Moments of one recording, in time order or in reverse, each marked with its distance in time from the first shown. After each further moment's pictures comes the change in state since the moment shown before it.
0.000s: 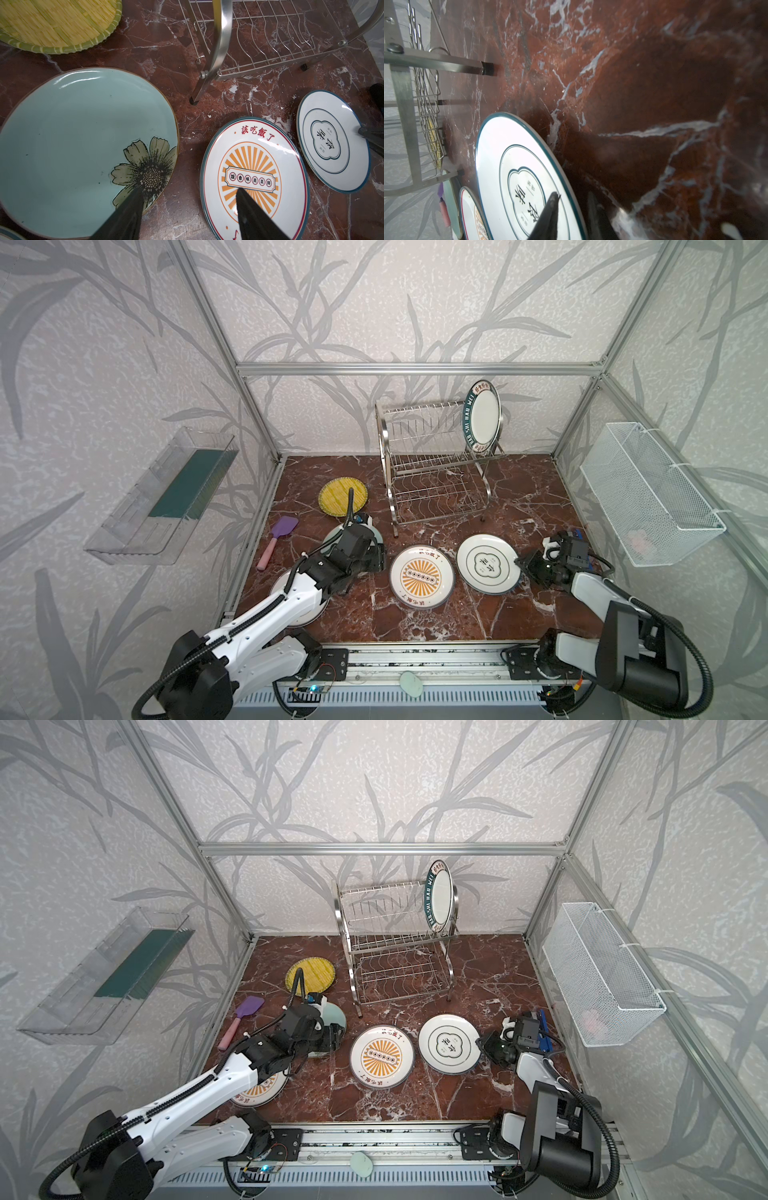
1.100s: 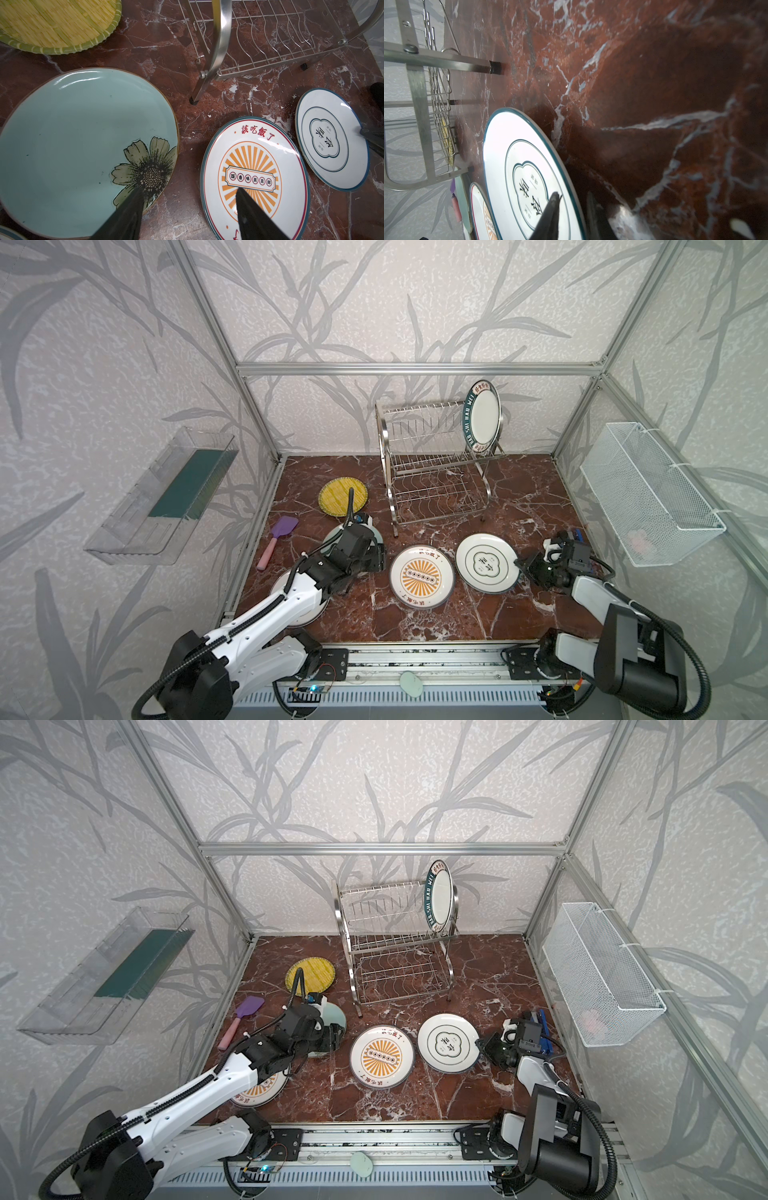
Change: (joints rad) left arm 0.000 0.000 0.001 -0.003 0.002 0.004; right arm -0.022 -0.019 -0.033 0.031 -0.055 0.010
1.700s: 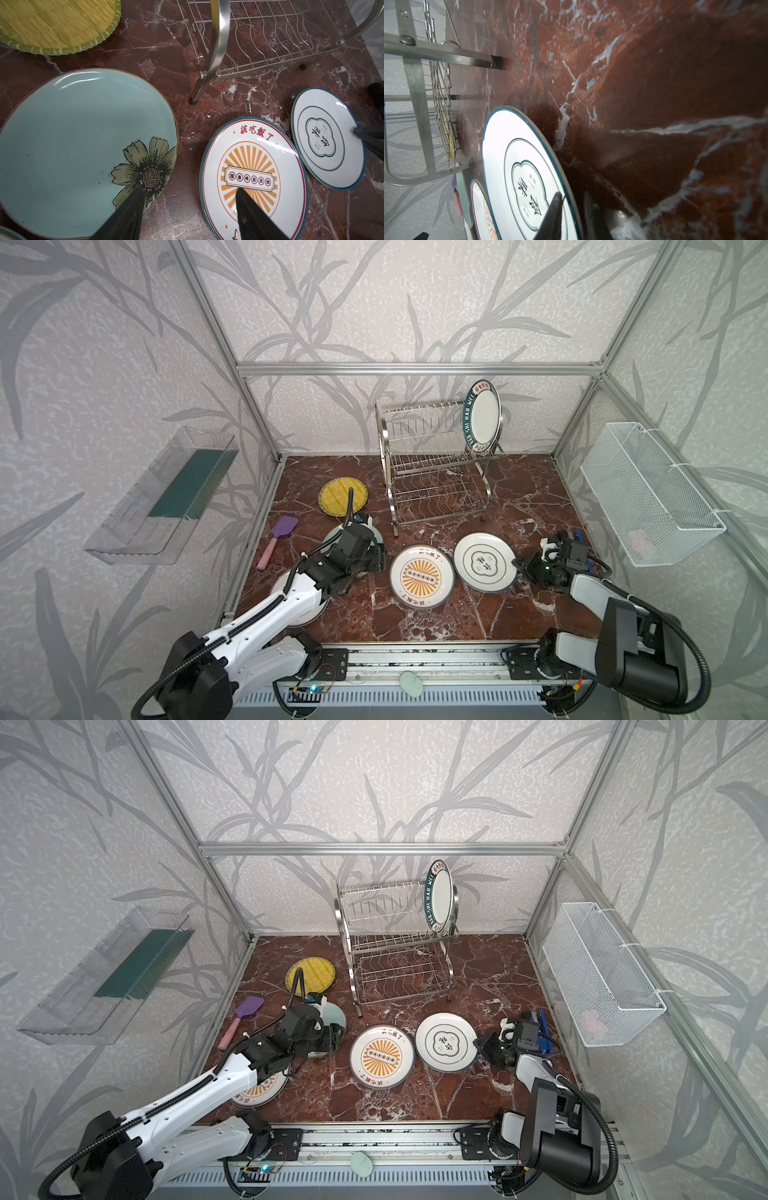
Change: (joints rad) left arm 0.000 -0.004 0.000 0.000 0.002 0.000; right arm 0.028 0.040 0.000 0.037 -0.013 -0.002
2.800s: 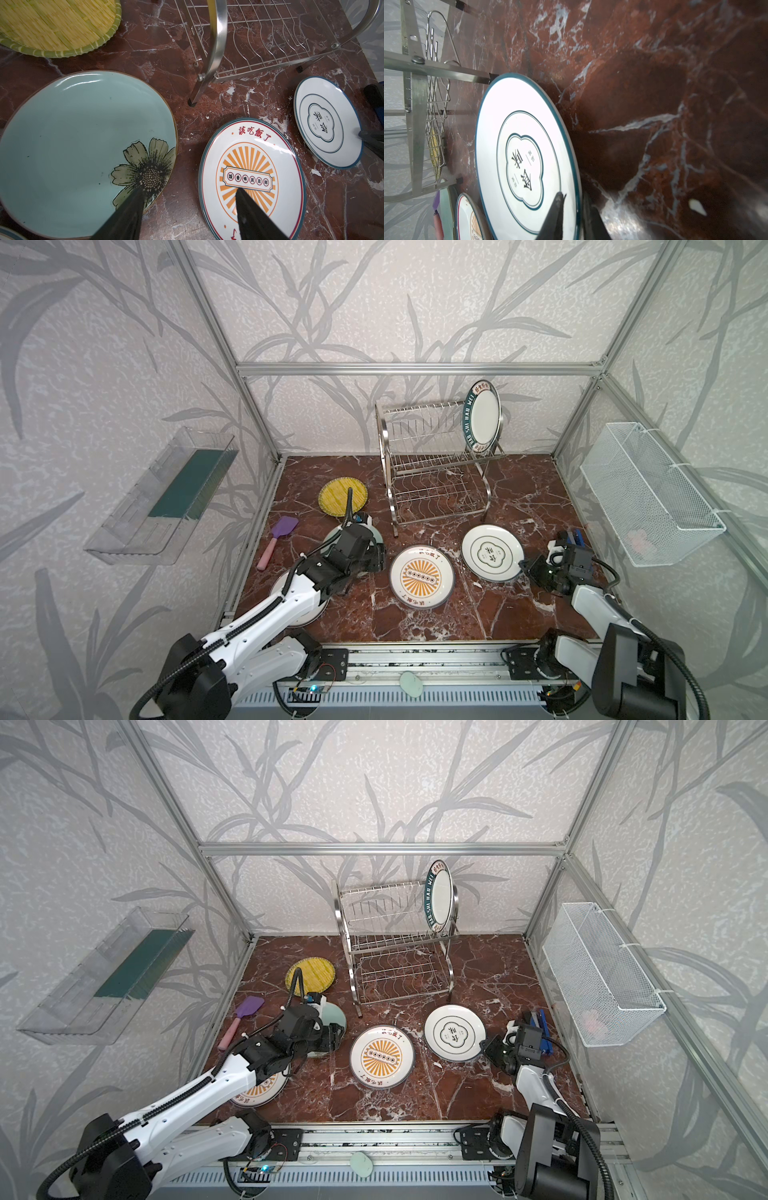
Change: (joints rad) left arm 0.000 -0.012 0.000 0.000 0.000 0.000; right arm -0.023 -0.141 -0.048 -0.023 0.103 0.012
